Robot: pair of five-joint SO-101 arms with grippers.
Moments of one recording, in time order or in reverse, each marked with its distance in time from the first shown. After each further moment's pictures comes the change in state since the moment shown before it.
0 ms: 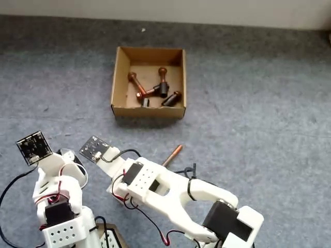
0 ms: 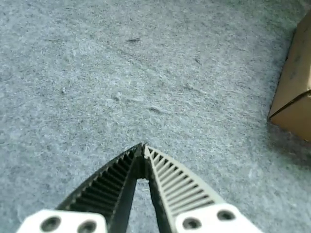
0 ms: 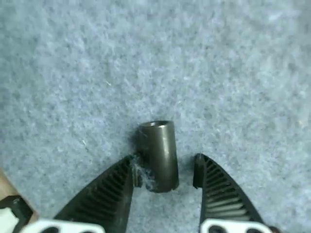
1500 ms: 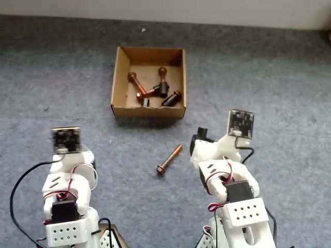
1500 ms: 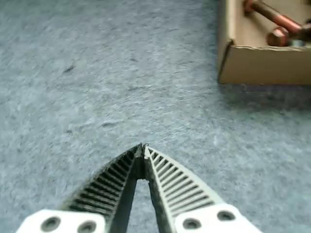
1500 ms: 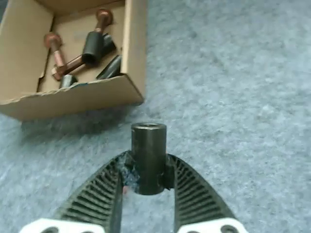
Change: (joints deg) left arm 11.0 0.0 -0.8 -0.3 -17.1; right arm 49.1 -69.6 40.4 -2.3 -19.4
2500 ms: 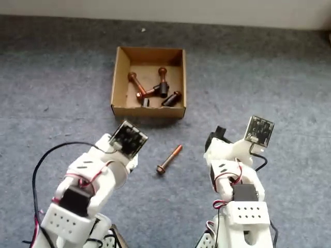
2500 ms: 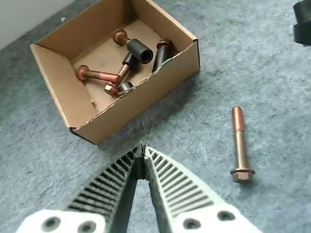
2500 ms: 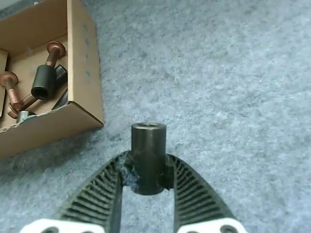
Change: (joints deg) left arm 32.4 25.7 -24.0 -1.1 -11.7; right arm 7.7 -0.4 5.0 -6.9 -0.6
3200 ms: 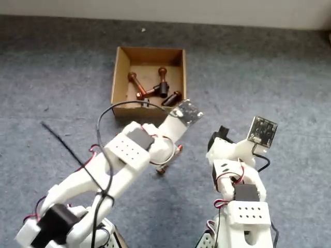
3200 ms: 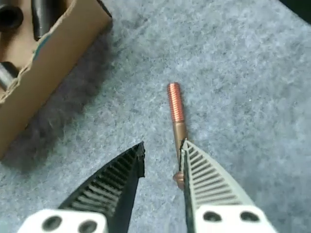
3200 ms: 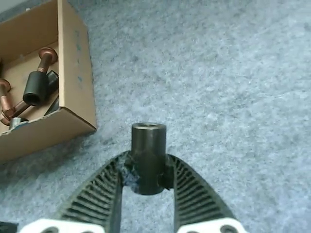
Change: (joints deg) left arm 13.0 62.9 -31.9 -0.7 5.9; right arm 1.8 0.0 0.0 0.0 0.0
